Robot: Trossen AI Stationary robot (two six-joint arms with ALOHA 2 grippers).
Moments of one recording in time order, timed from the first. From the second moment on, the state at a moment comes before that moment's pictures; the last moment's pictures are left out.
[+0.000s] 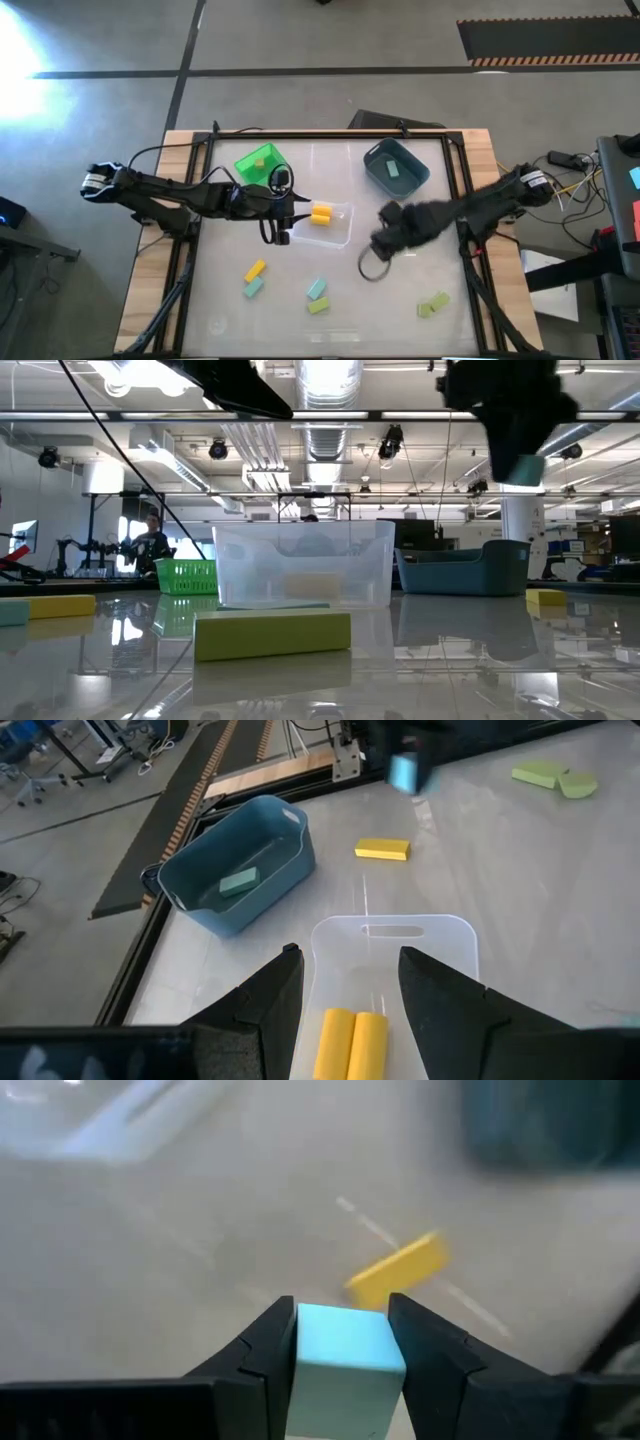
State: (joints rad) left arm -0.11 1.24 0.93 -0.14 -0.30 0.19; right arm 0.26 1.56 1.30 -1.28 0.24 1.14
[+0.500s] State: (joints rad) left arm -0.11 1.20 0.93 -0.20 -0.40 0.19; right arm -0.38 1.58 1.39 -1.27 0.24 0.34
